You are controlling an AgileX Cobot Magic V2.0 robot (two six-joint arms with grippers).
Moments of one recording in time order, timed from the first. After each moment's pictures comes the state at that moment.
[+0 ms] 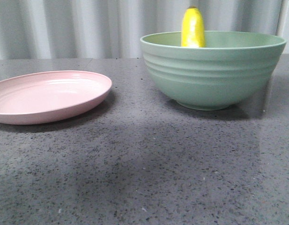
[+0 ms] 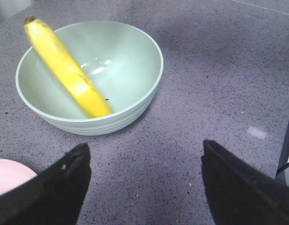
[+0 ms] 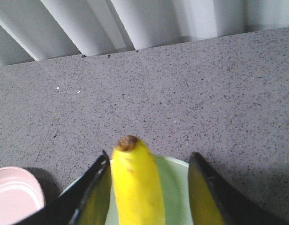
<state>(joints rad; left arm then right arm) -1.00 1.07 -1.05 -0.09 0.58 0.06 0.17 1.43 -1.22 0.37 0.38 -0.07</state>
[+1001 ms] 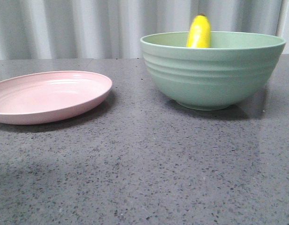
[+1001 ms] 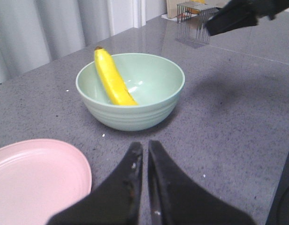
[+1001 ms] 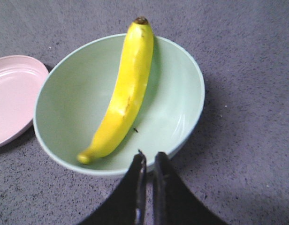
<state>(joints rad) -1.00 0.53 -0.66 0.13 0.44 -0.17 0.17 0.77 -0.85 0.19 0.67 -0.07</state>
